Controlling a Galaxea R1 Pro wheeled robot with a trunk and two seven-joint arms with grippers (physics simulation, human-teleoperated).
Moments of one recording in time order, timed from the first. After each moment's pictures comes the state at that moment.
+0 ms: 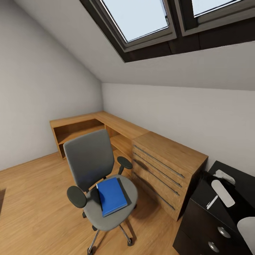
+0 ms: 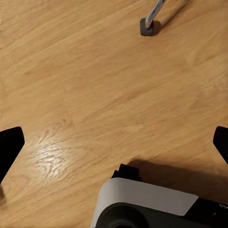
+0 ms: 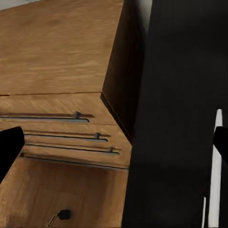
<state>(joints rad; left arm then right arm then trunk) -0.06 -0.04 0.05 -0.25 0.10 -0.31 0.22 -0.65 -0.38 0.07 -0.83 -0.90 0.28 -0.43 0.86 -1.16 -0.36</state>
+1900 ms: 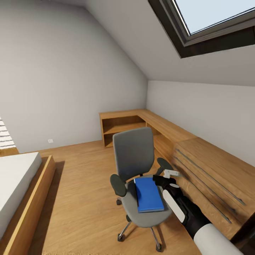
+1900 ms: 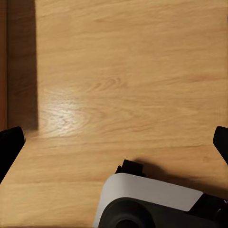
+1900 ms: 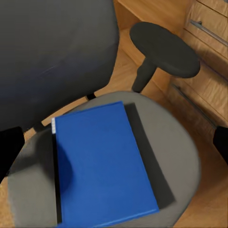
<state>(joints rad) -0.06 -0.03 0.05 -0.25 0.10 -0.31 0.23 -0.60 -0.07 0.40 -0.97 -0.57 0.32 -0.46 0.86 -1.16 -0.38</state>
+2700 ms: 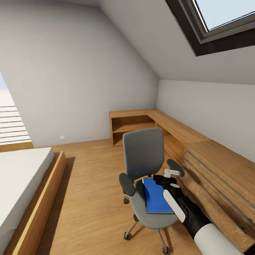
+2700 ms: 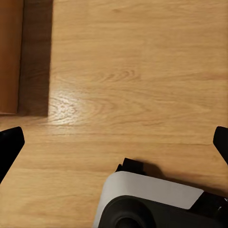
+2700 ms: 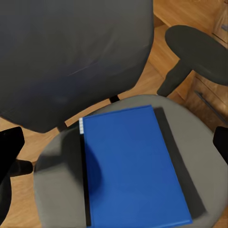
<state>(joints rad) -0.06 -0.03 0.05 -0.25 0.10 -0.31 0.23 -0.60 -0.08 0.40 -0.97 -0.56 0.30 -0.46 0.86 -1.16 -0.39</state>
